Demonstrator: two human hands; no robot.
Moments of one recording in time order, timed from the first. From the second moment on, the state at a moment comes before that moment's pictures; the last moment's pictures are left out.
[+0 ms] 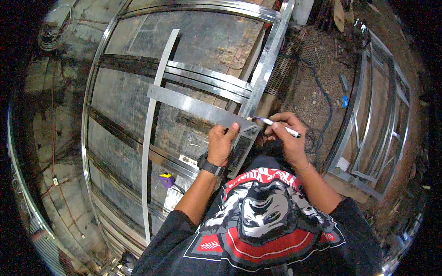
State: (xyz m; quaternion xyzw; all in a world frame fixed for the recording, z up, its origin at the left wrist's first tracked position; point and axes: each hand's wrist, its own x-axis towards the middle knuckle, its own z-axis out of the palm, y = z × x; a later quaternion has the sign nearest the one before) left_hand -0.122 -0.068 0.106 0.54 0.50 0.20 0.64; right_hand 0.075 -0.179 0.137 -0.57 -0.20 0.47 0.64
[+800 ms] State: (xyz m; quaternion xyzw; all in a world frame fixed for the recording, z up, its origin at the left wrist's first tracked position) left_hand -0.118 -0.069 0.105 0.51 0.50 0.23 0.66; right_hand 0.079 -0.178 0.131 -0.62 -0.24 0.46 0.59
